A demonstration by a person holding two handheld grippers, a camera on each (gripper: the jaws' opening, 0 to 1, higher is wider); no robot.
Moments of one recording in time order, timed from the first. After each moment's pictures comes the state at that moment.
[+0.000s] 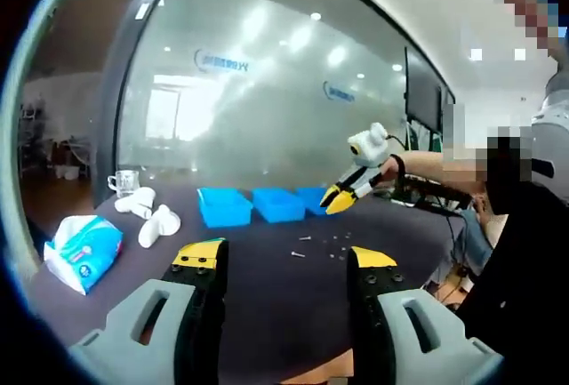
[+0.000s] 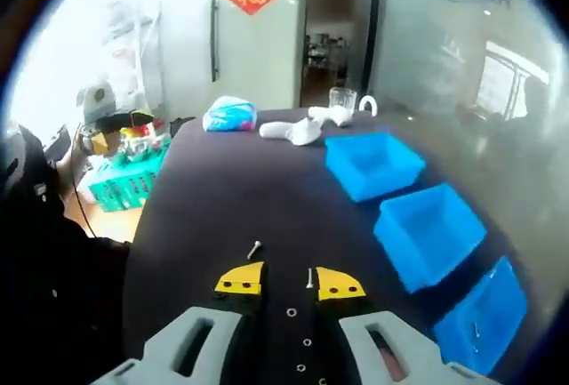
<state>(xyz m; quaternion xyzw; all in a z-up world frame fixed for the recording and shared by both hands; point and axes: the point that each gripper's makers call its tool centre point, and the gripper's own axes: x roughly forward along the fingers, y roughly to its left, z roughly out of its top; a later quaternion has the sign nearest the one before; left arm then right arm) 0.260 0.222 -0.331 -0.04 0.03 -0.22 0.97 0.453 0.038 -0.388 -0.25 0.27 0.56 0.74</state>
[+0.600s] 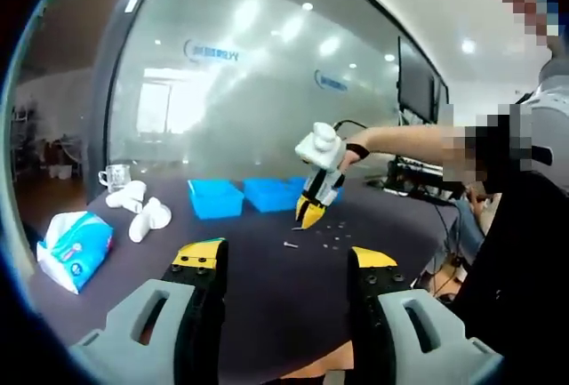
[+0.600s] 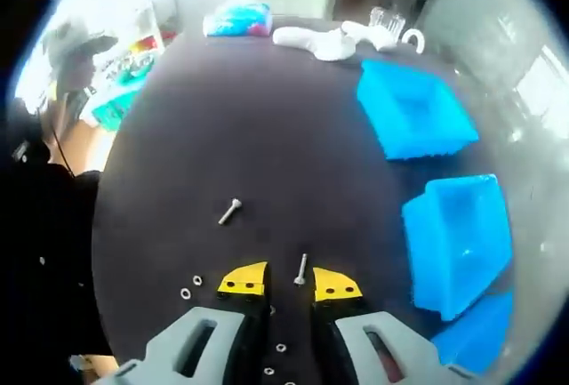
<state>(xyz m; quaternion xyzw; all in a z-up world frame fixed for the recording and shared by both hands) 0.262 0.210 -0.342 -0.03 0.05 -0.25 0.97 0.465 0.054 -0.450 -0.41 0.37 0.53 0.64</state>
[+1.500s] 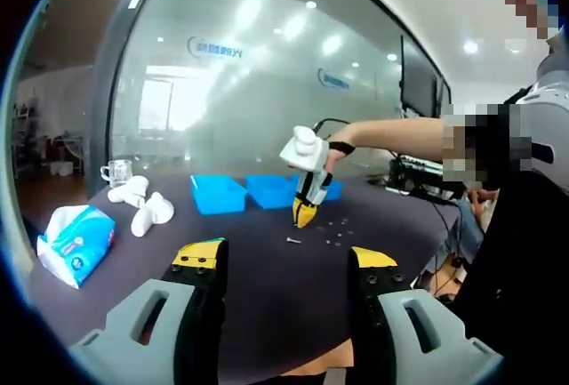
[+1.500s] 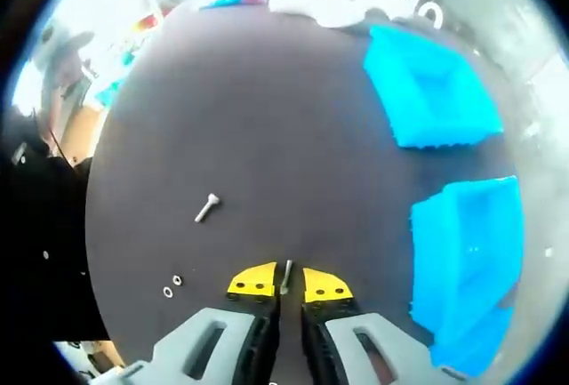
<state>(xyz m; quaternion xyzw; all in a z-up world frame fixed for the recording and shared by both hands) 0.262 0.216 -0.348 -0.03 0.05 -0.24 0.97 0.469 0.053 -0.471 -0.44 0.43 0.53 0.59</state>
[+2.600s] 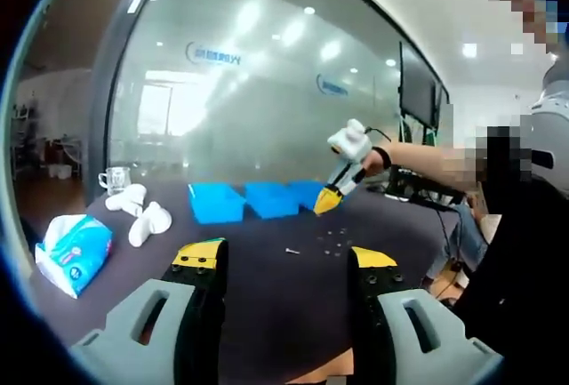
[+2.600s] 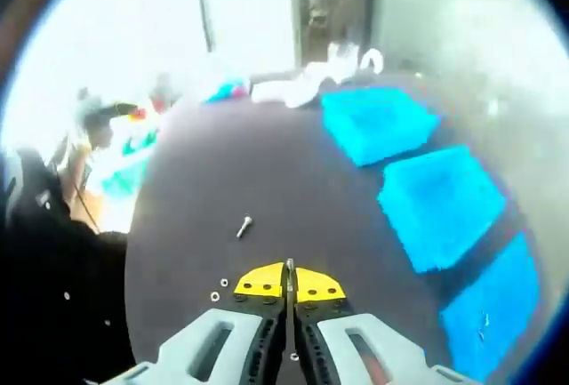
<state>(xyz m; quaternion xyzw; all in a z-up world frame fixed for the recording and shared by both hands) 0.268 0.212 -0.336 -0.04 0.04 -0.24 0.97 0.461 0.014 -0.398 -0.22 0.30 0.53 0.76</state>
